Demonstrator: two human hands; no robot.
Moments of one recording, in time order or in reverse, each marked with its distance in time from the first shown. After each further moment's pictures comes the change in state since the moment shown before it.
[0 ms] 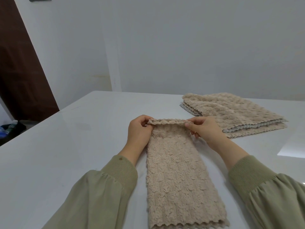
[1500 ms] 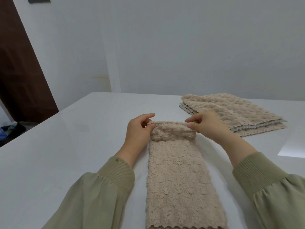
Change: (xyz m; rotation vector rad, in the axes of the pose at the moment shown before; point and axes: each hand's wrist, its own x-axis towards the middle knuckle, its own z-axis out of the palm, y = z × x) left_hand -0.001 0.003 -0.004 0.020 -0.061 0.078; right_hand -0.002 -0.025 -0.012 -0.377 -0.045 -0.051
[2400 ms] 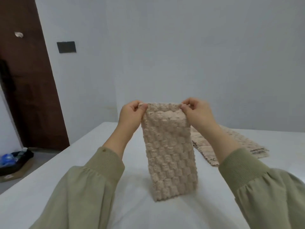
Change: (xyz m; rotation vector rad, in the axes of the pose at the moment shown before) left_hand 0.022 0.161 -0.065 -0.063 0.016 0.138; right_hand -0.023 -0.139 -0.054 0.214 0.424 -0.347
